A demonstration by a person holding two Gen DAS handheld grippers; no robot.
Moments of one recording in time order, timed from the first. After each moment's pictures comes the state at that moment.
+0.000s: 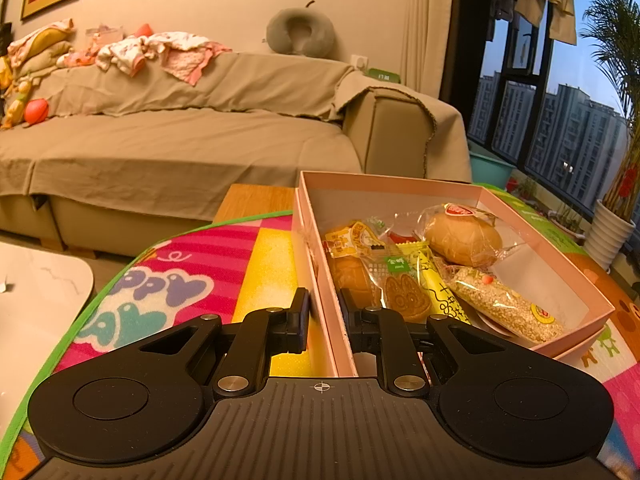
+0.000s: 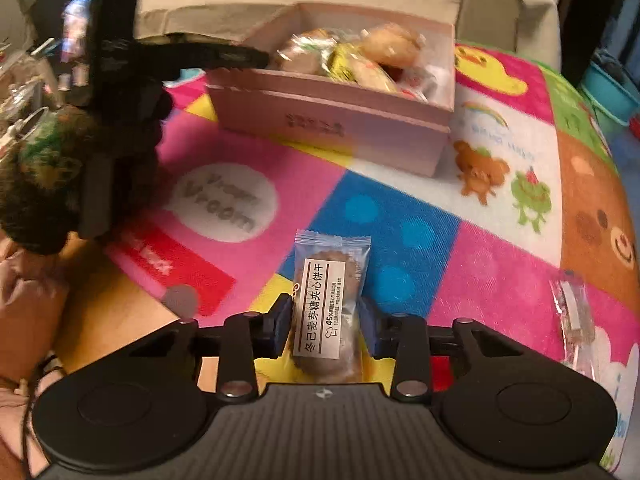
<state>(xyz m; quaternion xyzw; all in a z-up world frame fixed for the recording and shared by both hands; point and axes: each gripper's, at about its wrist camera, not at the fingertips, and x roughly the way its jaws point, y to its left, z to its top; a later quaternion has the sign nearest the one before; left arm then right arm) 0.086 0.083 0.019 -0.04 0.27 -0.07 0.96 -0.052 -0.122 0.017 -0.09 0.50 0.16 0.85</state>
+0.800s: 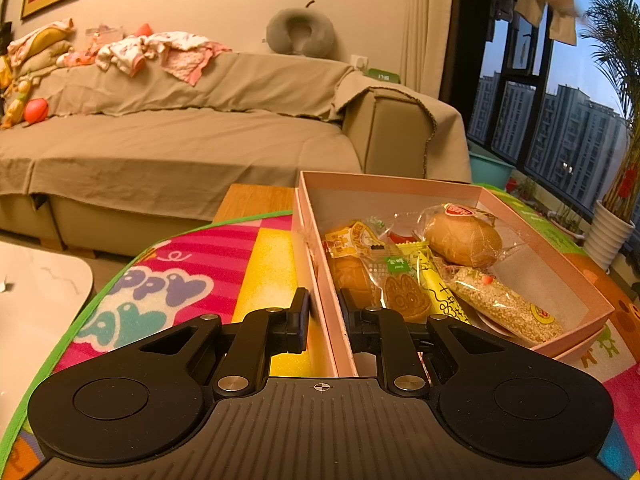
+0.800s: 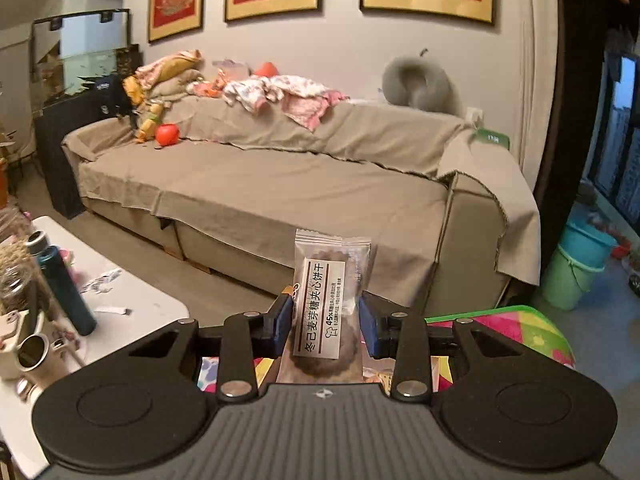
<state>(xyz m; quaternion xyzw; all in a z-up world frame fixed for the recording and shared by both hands) 0.086 0.083 0.019 -0.04 0.27 -0.07 0.96 0.089 -0.059 0.191 -0.06 0.27 0.14 0.95</state>
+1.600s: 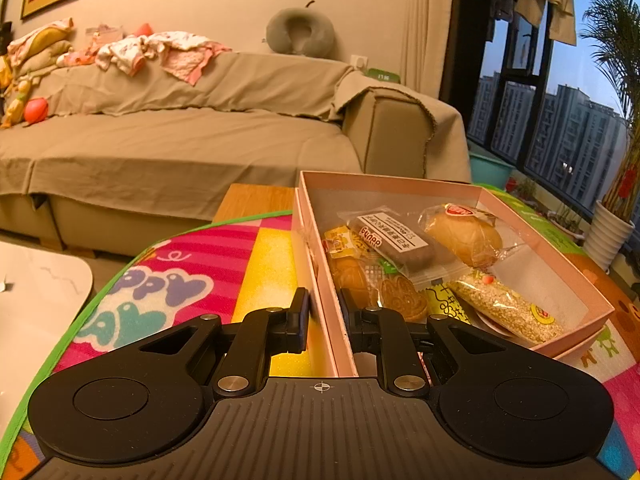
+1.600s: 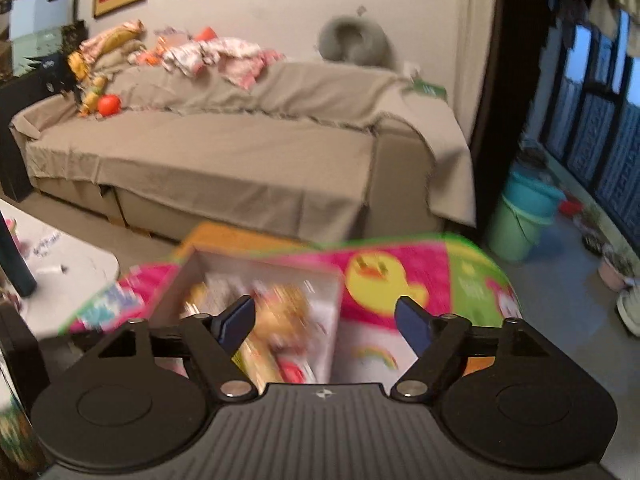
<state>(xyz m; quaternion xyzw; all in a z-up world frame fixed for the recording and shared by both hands) 0.086 0.083 0.020 -0.04 0.27 -0.07 0.96 0.058 -0.156 0.129 -0.06 0.33 0.06 0.94</state>
